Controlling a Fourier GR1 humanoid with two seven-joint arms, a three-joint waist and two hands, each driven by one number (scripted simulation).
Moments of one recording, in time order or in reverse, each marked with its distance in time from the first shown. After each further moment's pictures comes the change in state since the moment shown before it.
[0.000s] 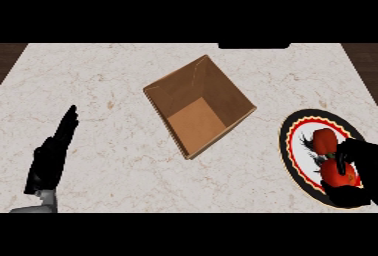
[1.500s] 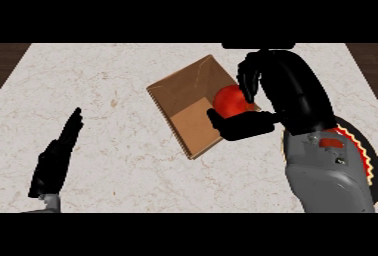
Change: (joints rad) left arm 0.024 -0.032 -0.010 -0.030 -0.025 -0.018 -0.004; right arm -0.747 0.376 0.131 0.058 -0.221 0.098 0.298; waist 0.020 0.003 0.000
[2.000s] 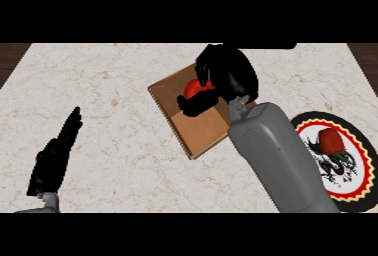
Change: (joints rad) left arm -0.010 0.005 0.013 0.011 0.003 -0.017 -0.005; right arm -0.171 0.084 0.058 0.471 0.045 -0.157 -0.035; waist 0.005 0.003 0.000
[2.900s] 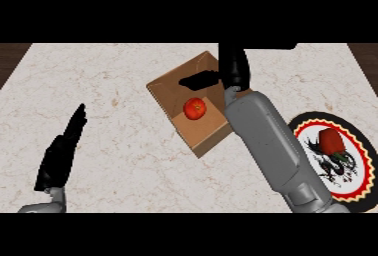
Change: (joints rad) left arm -0.031 -0.022 -0.004 0.029 -0.025 0.016 -0.009; right arm -0.102 0.007 -0.081 0.389 -0.292 -0.540 -0.242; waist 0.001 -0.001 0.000
